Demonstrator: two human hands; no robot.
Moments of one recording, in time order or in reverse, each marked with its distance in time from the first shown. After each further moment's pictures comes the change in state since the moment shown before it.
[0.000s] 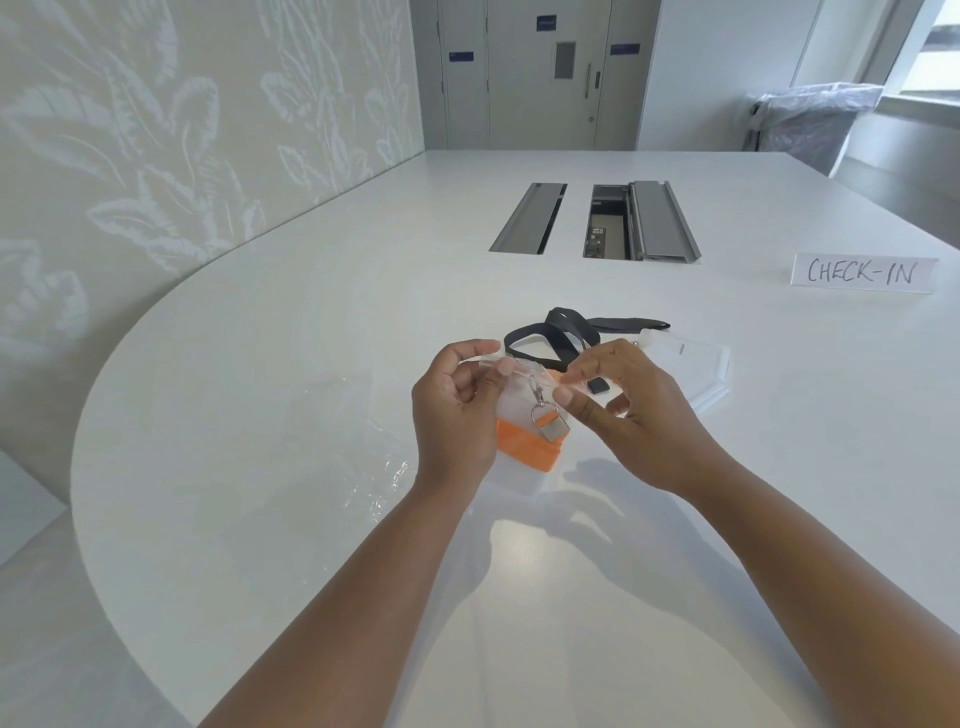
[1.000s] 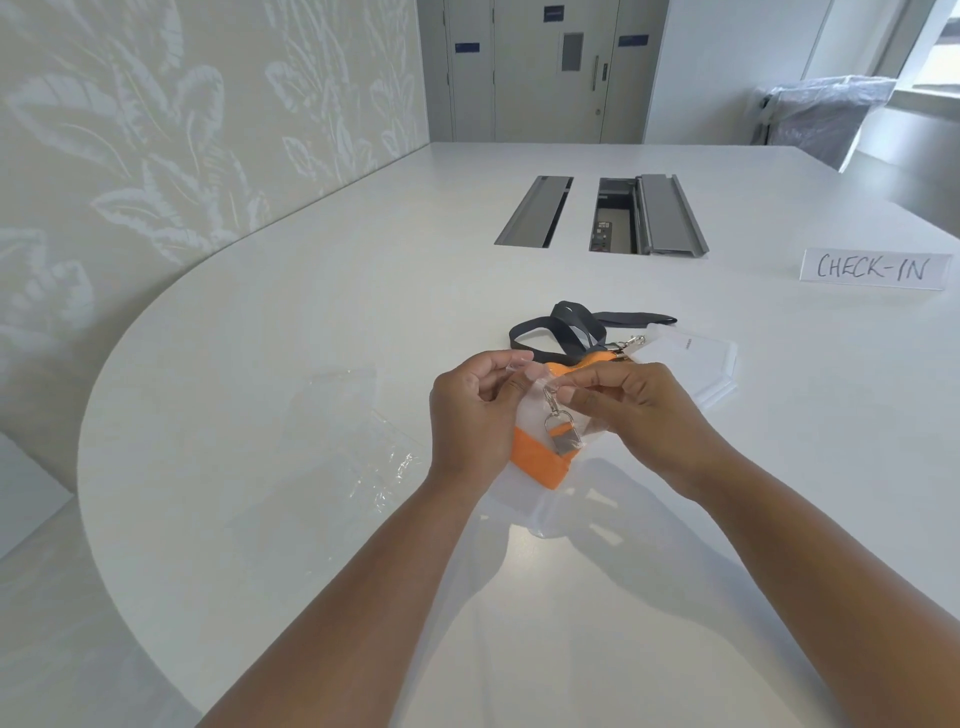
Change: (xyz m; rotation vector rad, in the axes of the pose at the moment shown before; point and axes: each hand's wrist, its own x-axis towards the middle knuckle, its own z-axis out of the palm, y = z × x) left_hand -0.004 -0.001 0.003 0.116 -0.088 -0.012; right_hand 0.001 -0.003 0.005 0.377 -0.096 0.214
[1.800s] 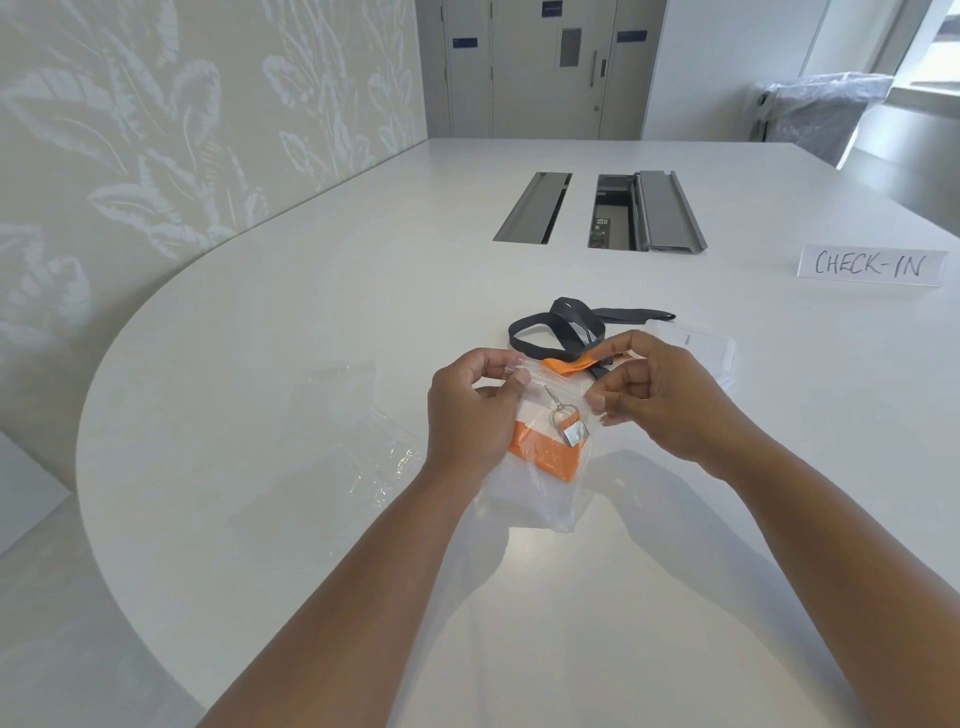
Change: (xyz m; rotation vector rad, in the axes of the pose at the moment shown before) left_hand 0.002 -0.001 -0.004 0.222 0.049 -0.089; right_hand 0.003 -0.005 -0.024 -0.211 0.033 0.126
